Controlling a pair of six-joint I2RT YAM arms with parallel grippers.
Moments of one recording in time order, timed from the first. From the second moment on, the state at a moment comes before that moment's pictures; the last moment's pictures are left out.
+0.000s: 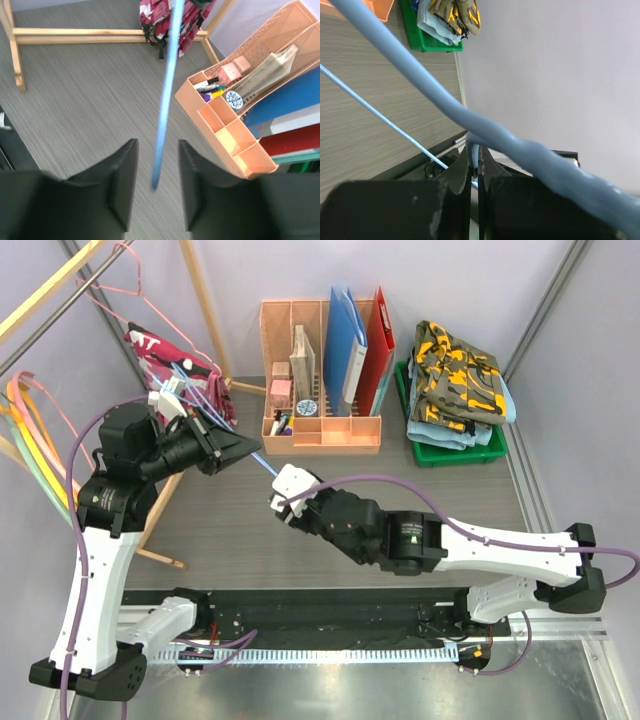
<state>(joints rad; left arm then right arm) -0.20 0.98 1.42 -0.73 0.63 -0.97 1.42 1.30 1.34 -0.29 0.62 -0.22</state>
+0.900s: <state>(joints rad) -0.20 0.51 1.54 -0.61 0.42 -0.84 1.10 1.50 1.57 -0.23 0.15 0.10</state>
